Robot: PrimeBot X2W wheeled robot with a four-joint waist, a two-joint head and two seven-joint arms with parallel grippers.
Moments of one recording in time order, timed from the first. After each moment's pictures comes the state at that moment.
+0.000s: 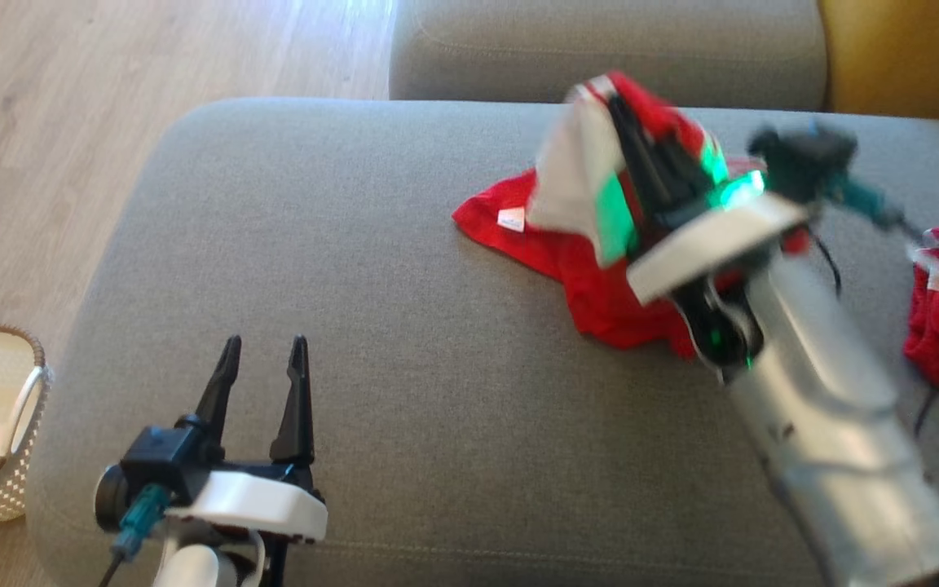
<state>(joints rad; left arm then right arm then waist) 0.01 0.05 -0.19 0.10 -0.20 0.00 -0.26 -0.65 -0.06 0.32 0.50 0.54 0.13 -0.21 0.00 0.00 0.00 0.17</state>
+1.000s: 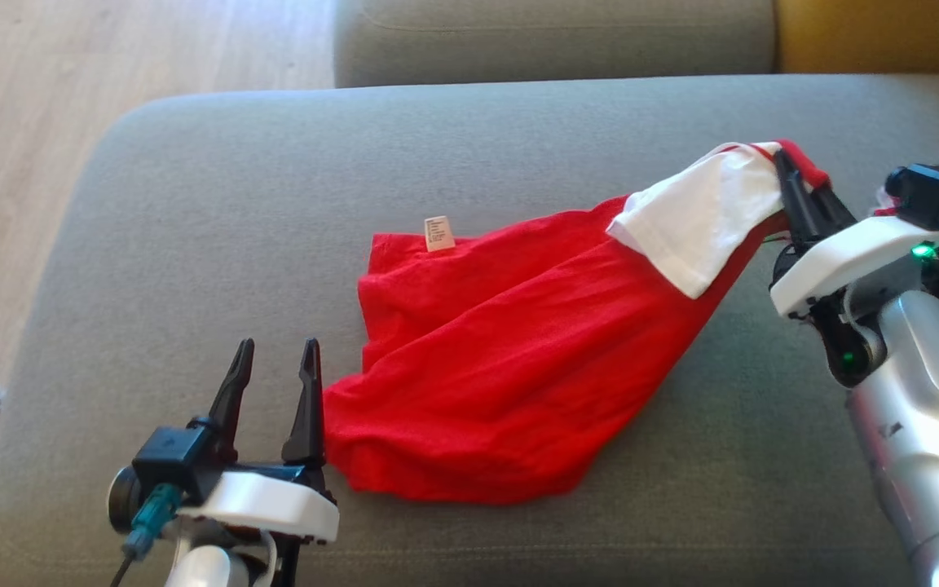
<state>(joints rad) 0.01 0.05 -0.23 0.10 -0.23 0.03 -0.26 -0.66 -0.22 0.15 0.82 0.49 0.13 -0.20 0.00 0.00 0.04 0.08</state>
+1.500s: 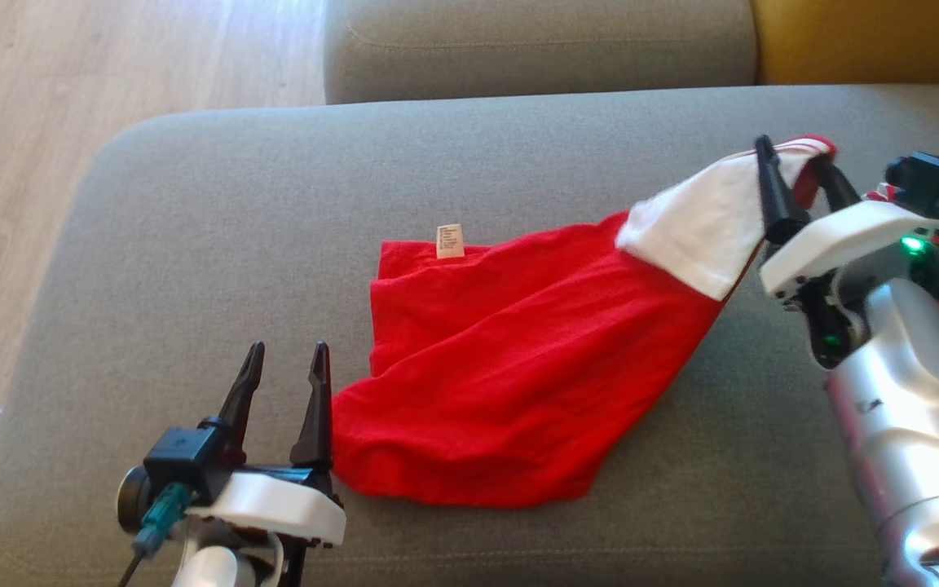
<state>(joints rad) 0.01 0.05 -0.25 0.12 -0.23 0.02 -0.26 -0.73 -0.15 0.02 0.94 0.44 0.13 -0.21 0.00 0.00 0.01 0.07</state>
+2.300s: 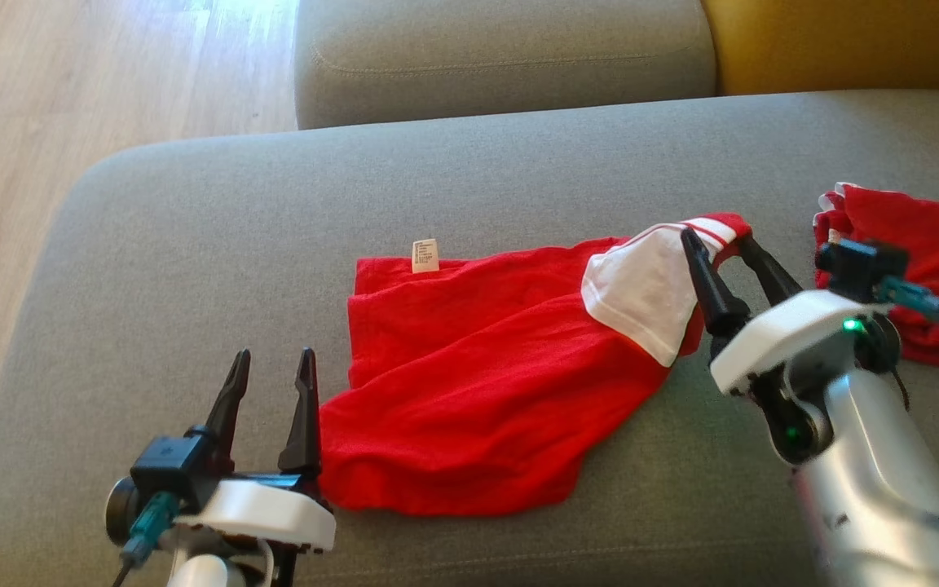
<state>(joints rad) 0.03 0.05 -0.22 0.11 -0.23 0.03 -0.26 -0.44 -0.07 0.05 0.56 0.44 0.13 -0.05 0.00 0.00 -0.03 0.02</state>
